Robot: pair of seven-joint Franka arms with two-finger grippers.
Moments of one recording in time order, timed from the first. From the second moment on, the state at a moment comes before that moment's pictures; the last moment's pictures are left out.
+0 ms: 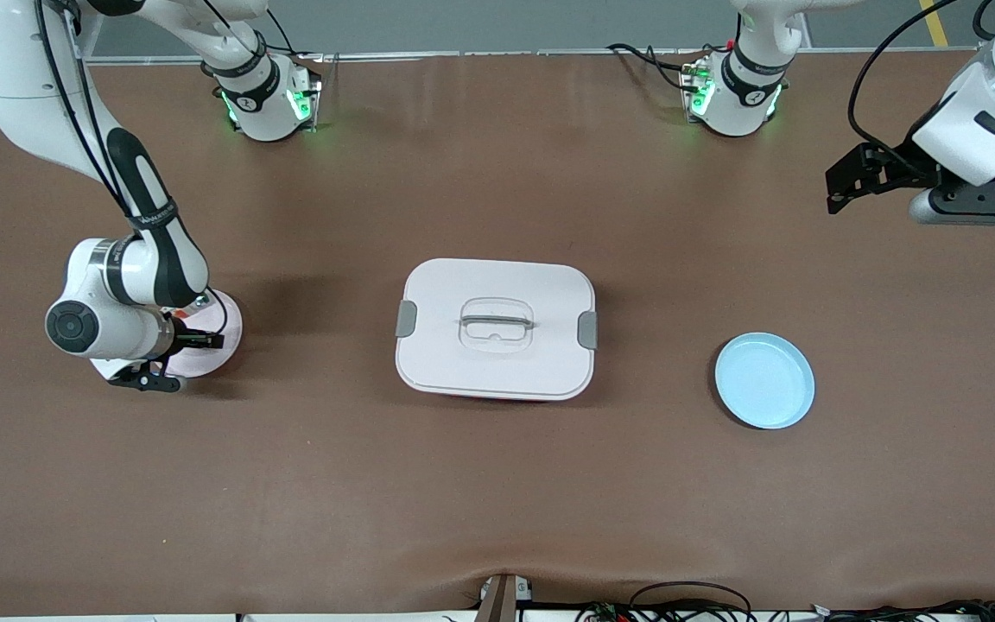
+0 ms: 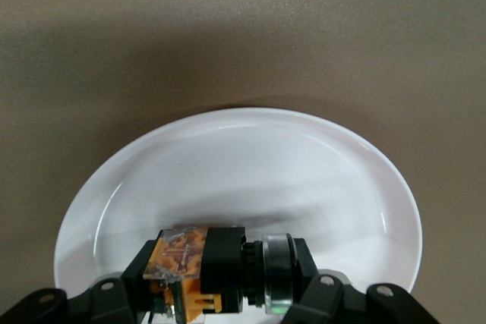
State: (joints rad) left arm 0.06 0.02 -0.27 -1.47 0.01 1.47 -0.14; right arm -0.01 0.53 -0.08 -1.96 -0.07 2.25 0.08
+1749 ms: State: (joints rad) left arm -0.01 0.09 -0.34 -1.46 -0.22 1.70 -0.14; right arm 0.46 0.35 -0.06 -1.38 0.63 1.42 1.26
